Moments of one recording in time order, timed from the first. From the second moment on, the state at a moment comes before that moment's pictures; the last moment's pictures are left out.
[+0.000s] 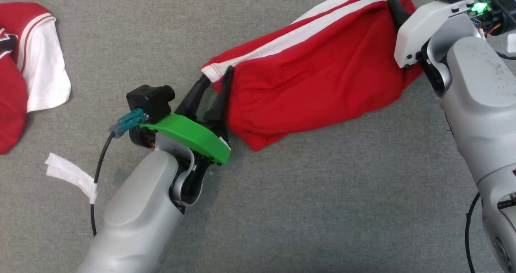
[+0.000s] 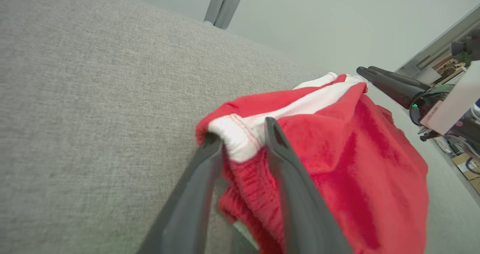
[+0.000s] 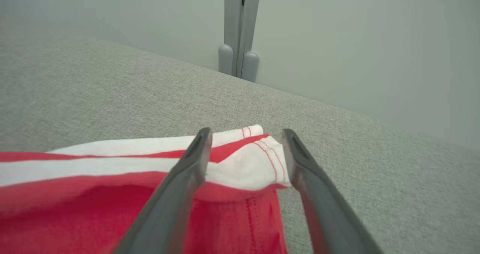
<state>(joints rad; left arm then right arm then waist) -0.65 0.14 -0.61 0.48 -0.84 -0.12 -0.23 -1.10 -0.19 0.24 0.94 0.16 0.13 -0.10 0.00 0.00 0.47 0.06</state>
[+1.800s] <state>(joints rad) -0.17 0.08 -0.20 0.25 -0.53 -0.12 -0.26 -0.86 -0.23 0.36 1.09 0.53 0.13 -0.23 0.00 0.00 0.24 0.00</state>
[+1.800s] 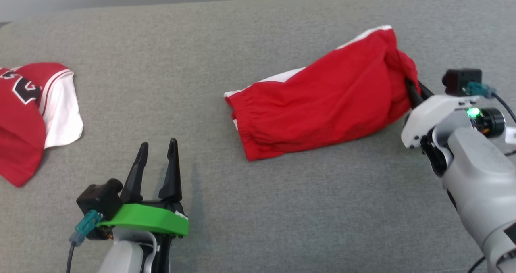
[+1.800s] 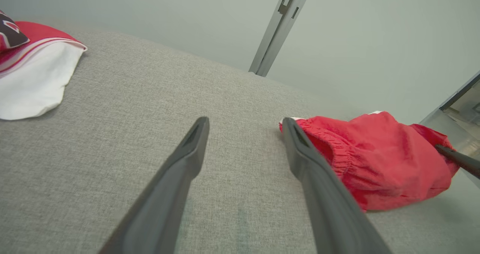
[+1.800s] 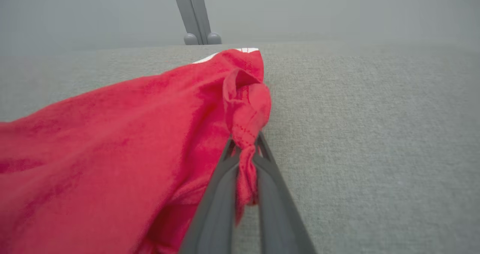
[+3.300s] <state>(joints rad) -0.14 0.06 -0.19 0.26 -0.50 -0.12 -0.26 -0.72 -0.05 0.64 0.74 0.38 0.13 -0.16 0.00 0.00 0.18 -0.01</state>
